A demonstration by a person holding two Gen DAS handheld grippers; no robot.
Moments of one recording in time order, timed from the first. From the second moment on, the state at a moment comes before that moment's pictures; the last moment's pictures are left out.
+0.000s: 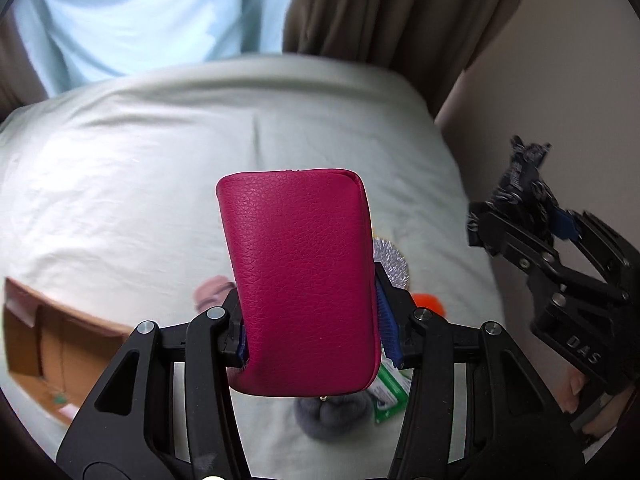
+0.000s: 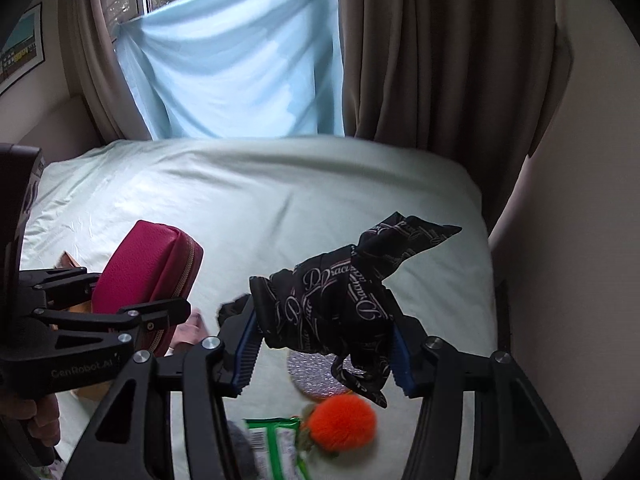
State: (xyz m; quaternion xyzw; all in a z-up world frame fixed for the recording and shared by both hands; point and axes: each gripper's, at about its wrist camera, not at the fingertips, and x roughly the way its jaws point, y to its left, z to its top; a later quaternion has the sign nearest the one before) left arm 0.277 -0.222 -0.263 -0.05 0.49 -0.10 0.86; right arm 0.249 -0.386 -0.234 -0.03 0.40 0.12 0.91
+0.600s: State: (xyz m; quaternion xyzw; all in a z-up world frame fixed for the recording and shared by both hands) left arm 0.177 0.003 -0.161 -0.06 0.47 -0.04 0.88; right arm 0.163 -0.197 -0.125 0.00 0.38 0.15 0.91
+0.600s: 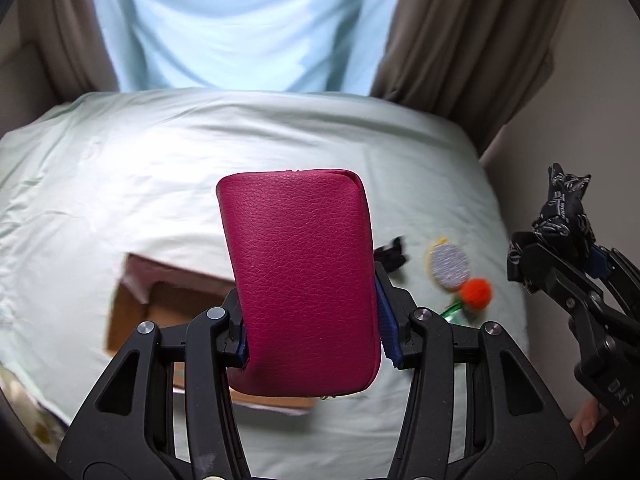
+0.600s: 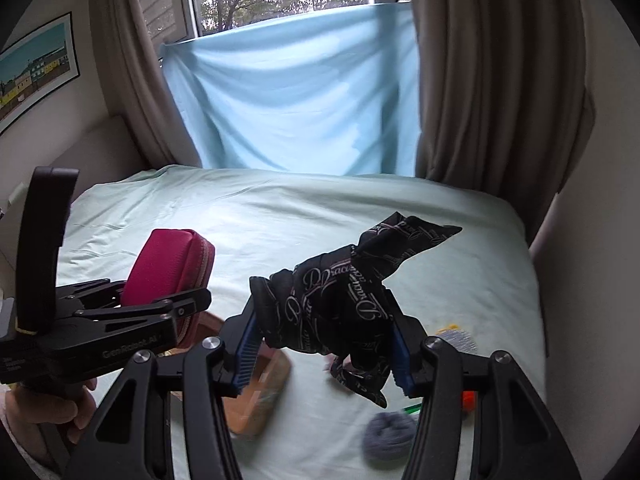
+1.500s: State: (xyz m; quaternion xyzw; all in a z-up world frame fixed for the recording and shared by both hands) left arm 0.226 0.171 -0.372 0.04 0.63 -0.09 0.77; right arm 0.198 0.005 -0.341 0.11 0.61 0.03 0.78
